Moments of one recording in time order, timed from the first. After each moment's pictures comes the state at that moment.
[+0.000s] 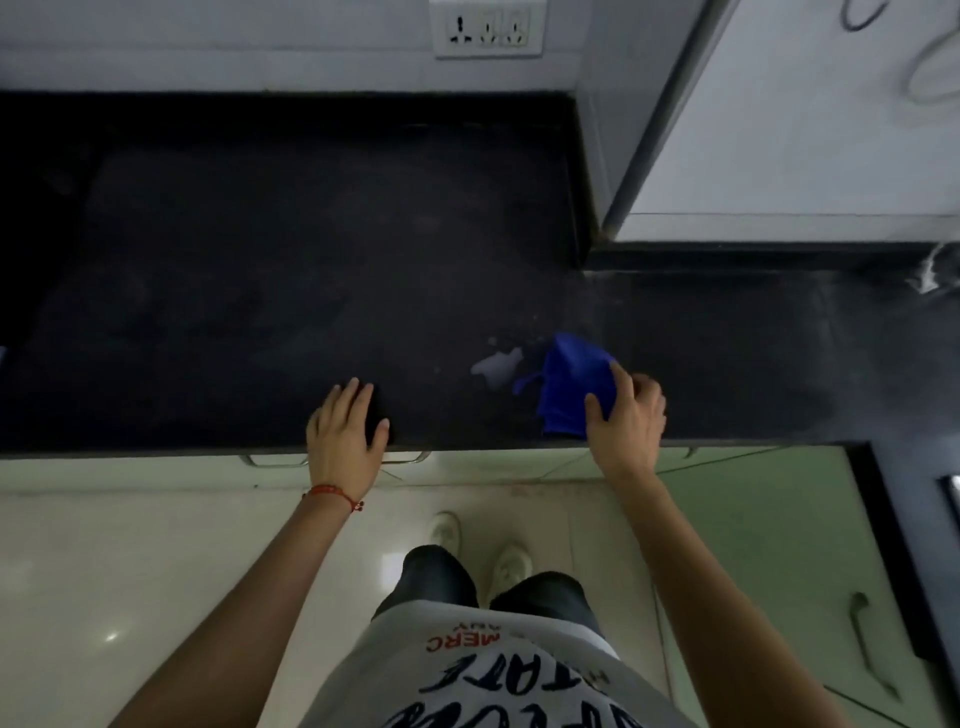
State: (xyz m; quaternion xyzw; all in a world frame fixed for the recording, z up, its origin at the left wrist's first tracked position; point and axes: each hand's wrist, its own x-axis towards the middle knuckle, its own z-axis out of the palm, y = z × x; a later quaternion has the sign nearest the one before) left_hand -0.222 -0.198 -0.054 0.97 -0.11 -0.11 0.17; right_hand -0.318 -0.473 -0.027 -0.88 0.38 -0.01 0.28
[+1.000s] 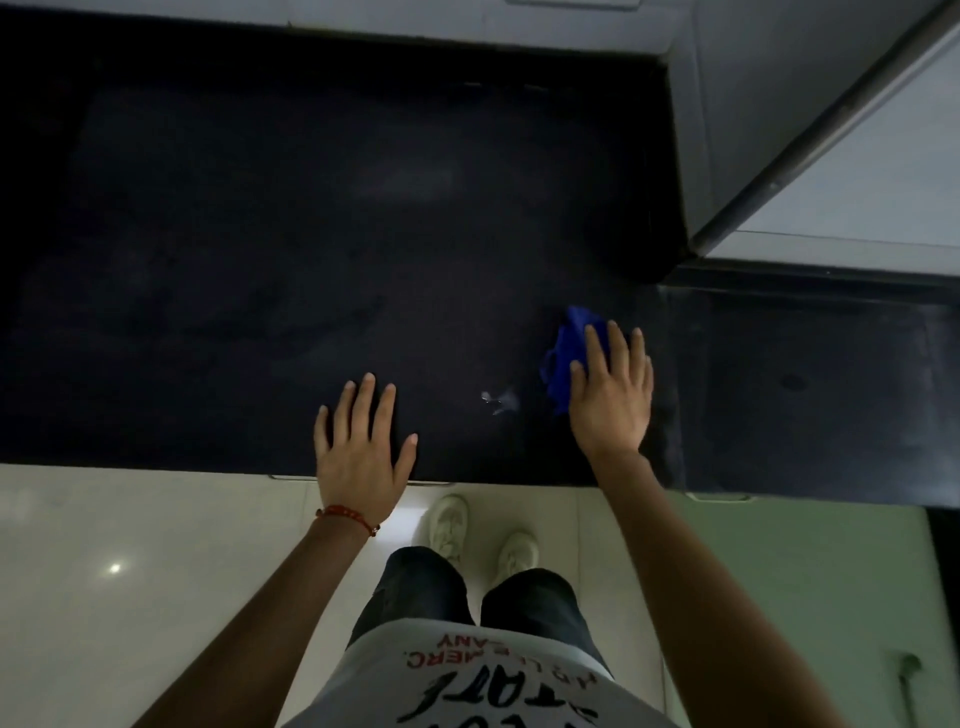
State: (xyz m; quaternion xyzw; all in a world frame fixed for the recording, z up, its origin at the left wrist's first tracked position) left_hand -0.187 -0.180 -0.081 0.99 -0.15 -0.08 0.03; right_hand -0.213 -0.436 -0.058 -0.96 0.26 0.06 0.12
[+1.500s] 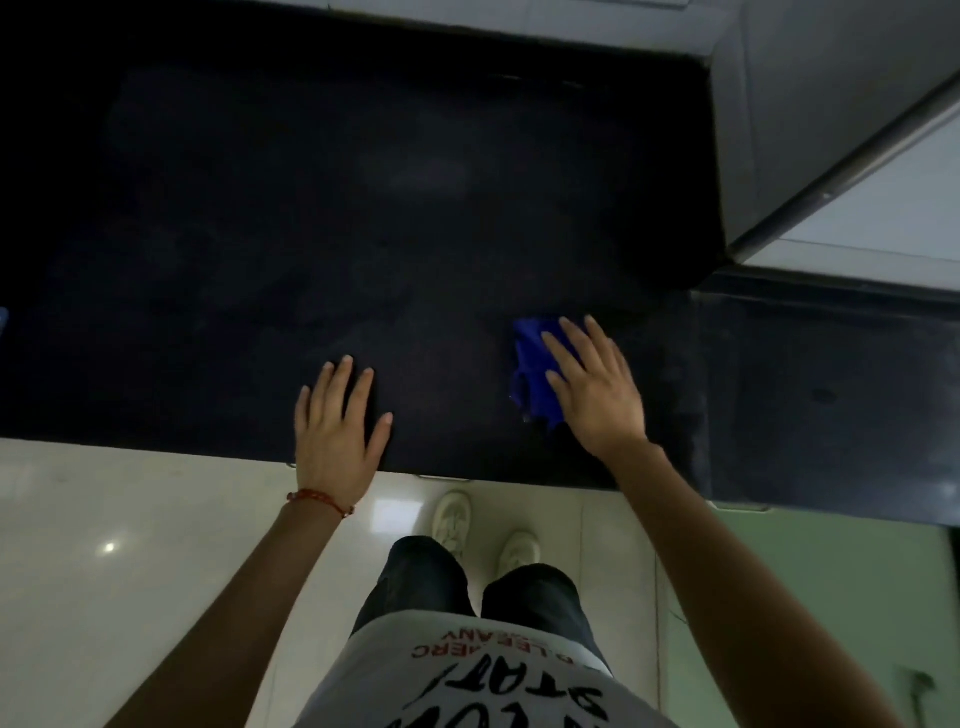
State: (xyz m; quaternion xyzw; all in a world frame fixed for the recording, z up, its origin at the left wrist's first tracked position) left_hand -0.164 -0.136 -0.083 0.98 -0.13 -0.07 0.11; right_hand -0.197 -0.416 -0.058 -0.99 0.06 0.08 0.10
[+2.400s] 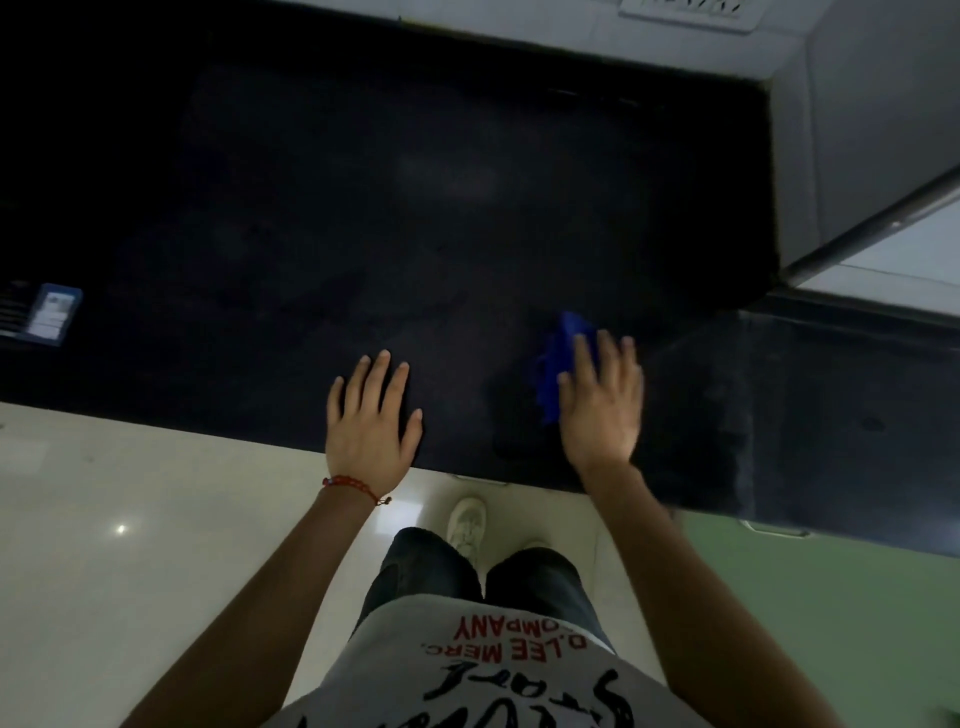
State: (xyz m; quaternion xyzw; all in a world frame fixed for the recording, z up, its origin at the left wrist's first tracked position) left_hand -0.155 -0.120 -0.080 0.99 -0.13 -0.06 0.06; right_hand -0.185 -0.354 -0.058 -0.98 0.20 0.05 0.09
